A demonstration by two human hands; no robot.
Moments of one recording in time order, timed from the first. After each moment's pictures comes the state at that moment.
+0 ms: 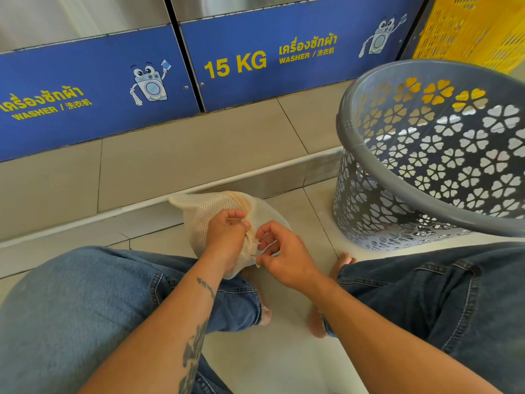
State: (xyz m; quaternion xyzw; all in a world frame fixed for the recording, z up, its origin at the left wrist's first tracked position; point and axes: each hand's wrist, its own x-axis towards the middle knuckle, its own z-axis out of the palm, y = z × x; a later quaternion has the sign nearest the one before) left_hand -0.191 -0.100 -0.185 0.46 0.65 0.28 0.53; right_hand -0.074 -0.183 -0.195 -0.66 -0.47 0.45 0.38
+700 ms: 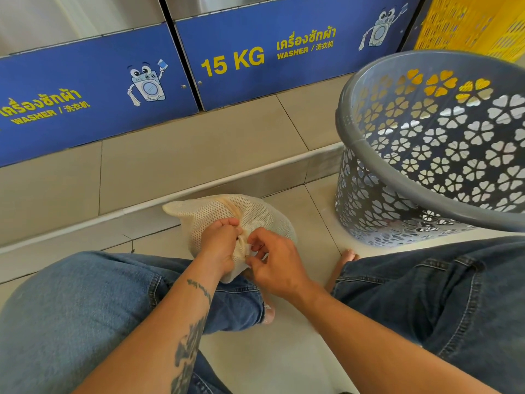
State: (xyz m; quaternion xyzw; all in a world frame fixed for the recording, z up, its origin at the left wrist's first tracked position) left_hand -0.199 -0.095 -0.197 0.29 0.69 0.28 0.60; right_hand -0.095 -0.186 -0.208 -0.67 -0.55 0.33 0.36
